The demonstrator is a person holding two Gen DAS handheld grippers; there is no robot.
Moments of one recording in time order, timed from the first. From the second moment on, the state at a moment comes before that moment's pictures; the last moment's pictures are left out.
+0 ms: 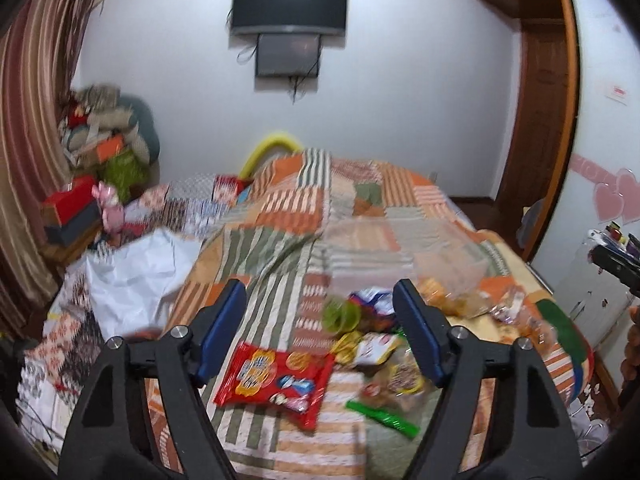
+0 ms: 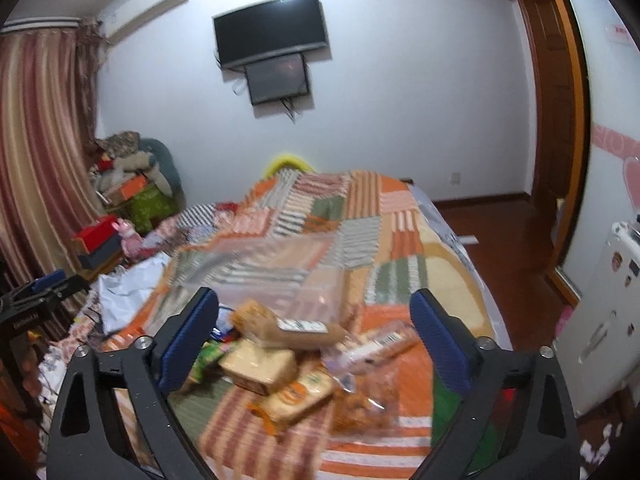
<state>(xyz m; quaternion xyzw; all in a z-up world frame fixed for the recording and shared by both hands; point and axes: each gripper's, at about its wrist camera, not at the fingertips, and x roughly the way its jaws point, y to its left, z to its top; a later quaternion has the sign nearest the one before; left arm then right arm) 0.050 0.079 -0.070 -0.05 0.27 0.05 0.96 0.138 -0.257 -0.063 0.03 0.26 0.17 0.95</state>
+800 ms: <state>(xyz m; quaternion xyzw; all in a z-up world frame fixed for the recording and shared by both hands) 0.101 0.109 -0.192 -0.11 0.45 0.05 0.88 0.177 -0.281 -0.149 0.04 0.43 0.15 0.89</state>
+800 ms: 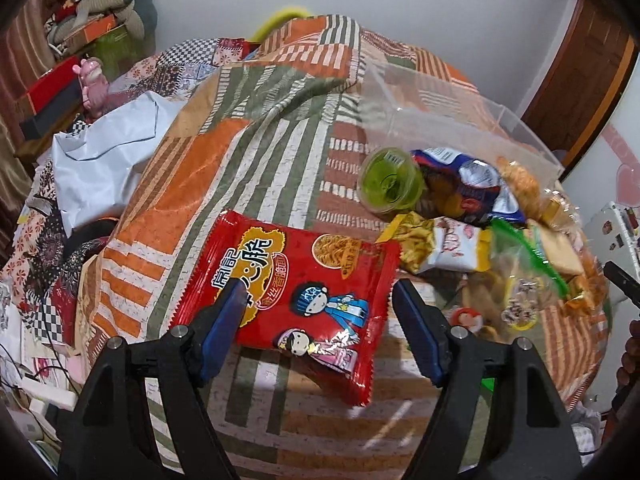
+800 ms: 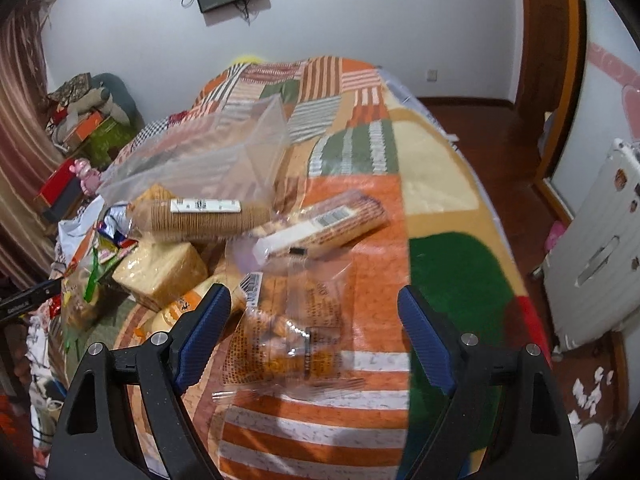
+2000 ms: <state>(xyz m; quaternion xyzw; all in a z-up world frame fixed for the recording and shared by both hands) 0.097 0.119 -0.169 -0.09 0.40 0.05 0.91 0.168 -0.271 -0.141 0.03 0.42 0.16 0.89</state>
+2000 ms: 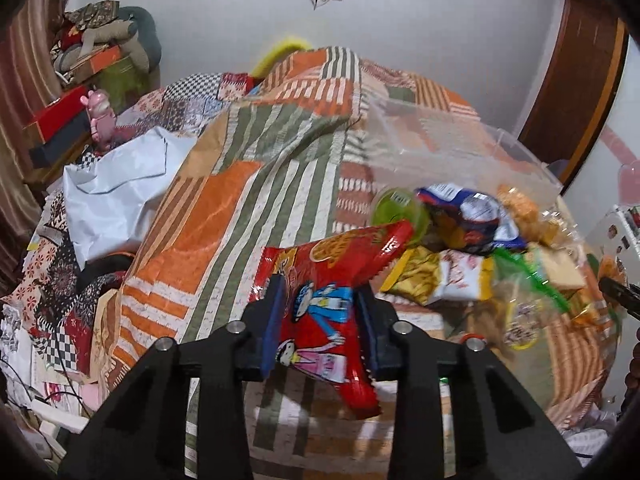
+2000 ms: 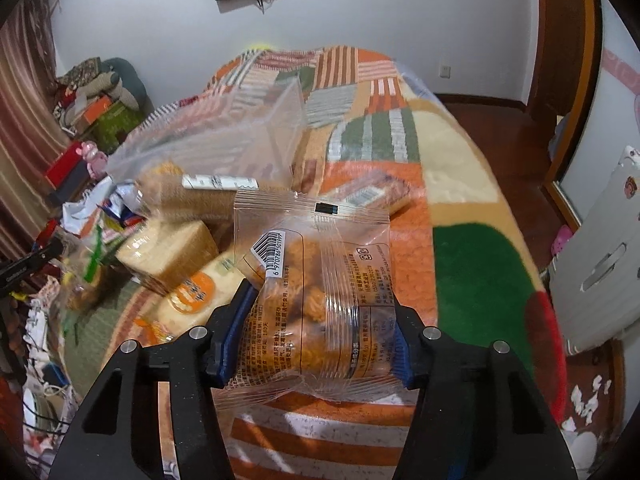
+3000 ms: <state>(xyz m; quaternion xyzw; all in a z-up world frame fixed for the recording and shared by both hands) 0.150 0.066 -0.057 -0.07 0.27 -0.04 0.96 0.211 -0.203 -0.075 0.01 0.29 0.25 0.92</state>
